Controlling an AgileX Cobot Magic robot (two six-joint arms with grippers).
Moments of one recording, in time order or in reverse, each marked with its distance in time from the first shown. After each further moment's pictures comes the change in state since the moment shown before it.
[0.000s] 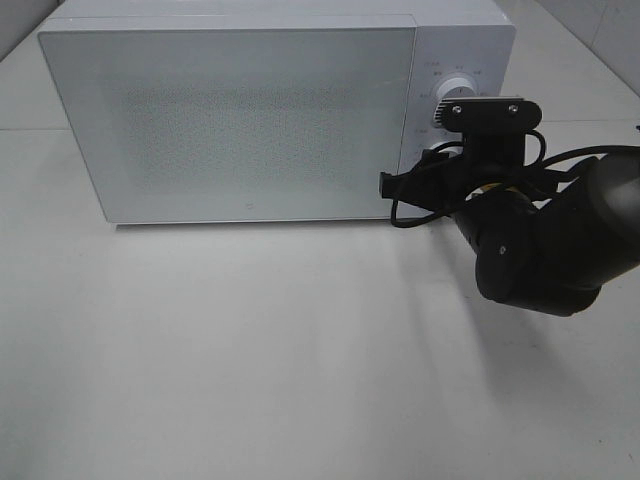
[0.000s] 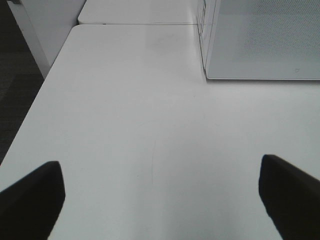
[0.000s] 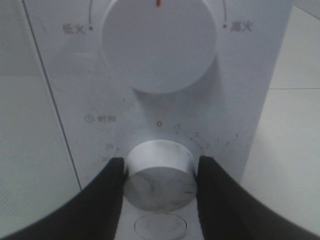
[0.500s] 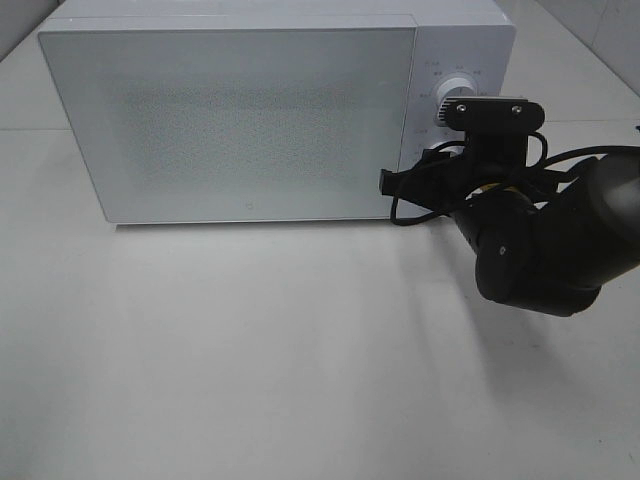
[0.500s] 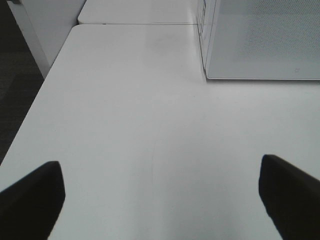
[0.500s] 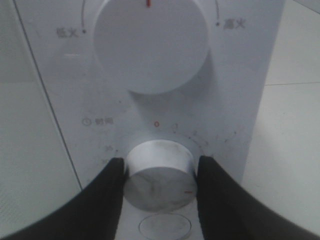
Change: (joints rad) left arm 0.000 0.000 0.000 0.000 0.000 0.000; right arm 0.000 0.000 0.000 0.000 -0.004 0.066
